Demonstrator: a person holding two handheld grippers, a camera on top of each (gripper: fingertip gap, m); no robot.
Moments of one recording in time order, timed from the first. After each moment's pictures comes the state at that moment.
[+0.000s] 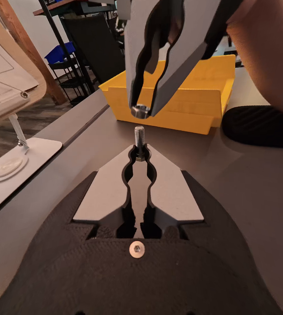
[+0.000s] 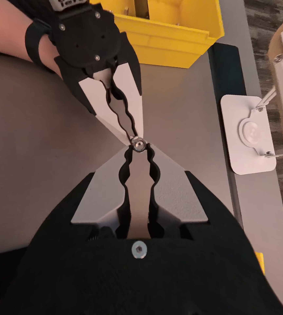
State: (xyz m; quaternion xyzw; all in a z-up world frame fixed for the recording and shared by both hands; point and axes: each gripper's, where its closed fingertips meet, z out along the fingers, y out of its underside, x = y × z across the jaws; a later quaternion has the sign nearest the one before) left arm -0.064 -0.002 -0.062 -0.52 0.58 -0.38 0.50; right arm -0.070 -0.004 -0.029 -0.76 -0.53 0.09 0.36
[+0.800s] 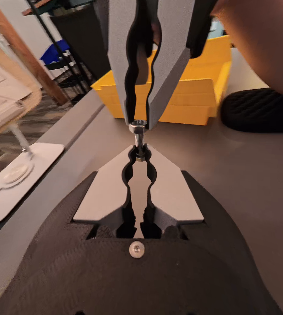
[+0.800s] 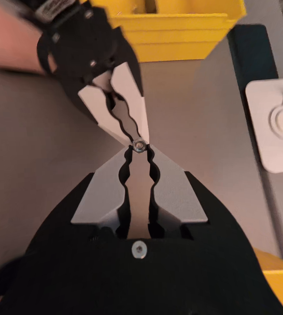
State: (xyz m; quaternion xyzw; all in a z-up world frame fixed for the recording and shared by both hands) left arm -0.065 -0.014 -0.064 -0.51 0.62 -0.34 0.50; right arm -0.079 -0.010 -0.038 -0.79 -0.50 0.15 0.32
